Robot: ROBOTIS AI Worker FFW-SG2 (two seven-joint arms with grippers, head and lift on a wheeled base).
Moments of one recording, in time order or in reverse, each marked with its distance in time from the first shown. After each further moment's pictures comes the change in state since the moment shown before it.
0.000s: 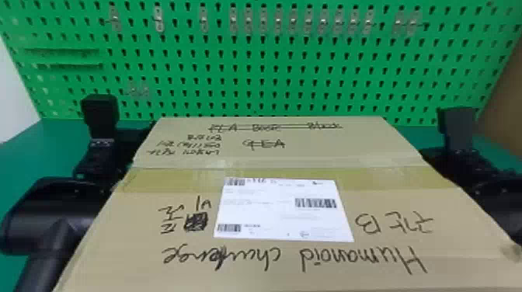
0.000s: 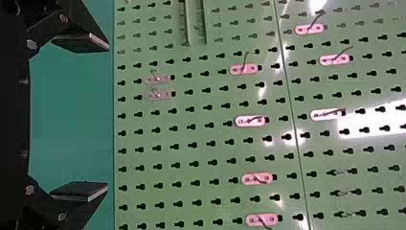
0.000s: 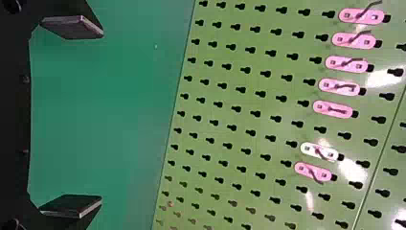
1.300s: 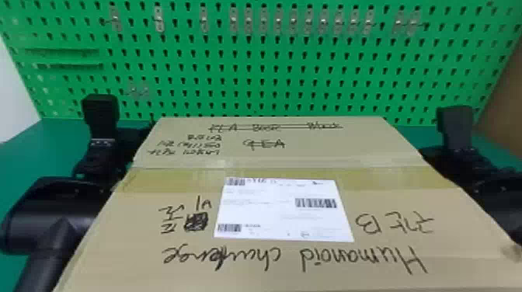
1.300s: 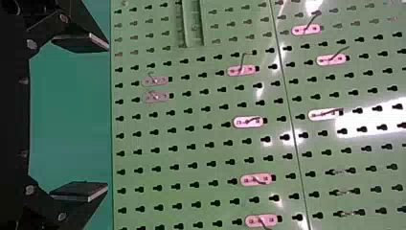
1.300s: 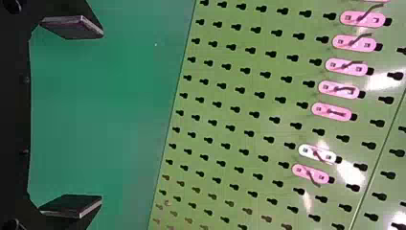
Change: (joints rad) left arm -0.002 0.000 0.000 0.004 -0.023 -0.010 -0.003; right arm -0.007 -0.006 0.009 0.005 0.011 0.000 0.000
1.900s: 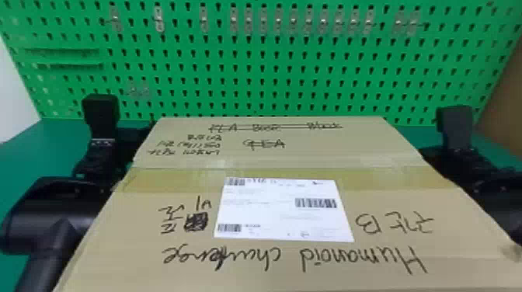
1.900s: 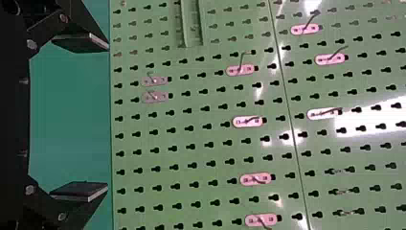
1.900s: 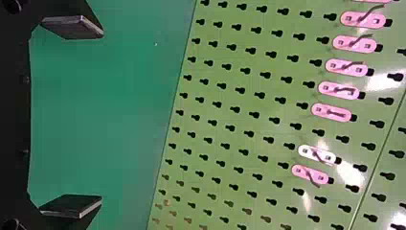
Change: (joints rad) left arm 0.000 0.000 -0.001 0.000 -0.004 -0.003 0.000; right arm -0.001 -0.001 0.003 0.000 0.003 0.000 0.001
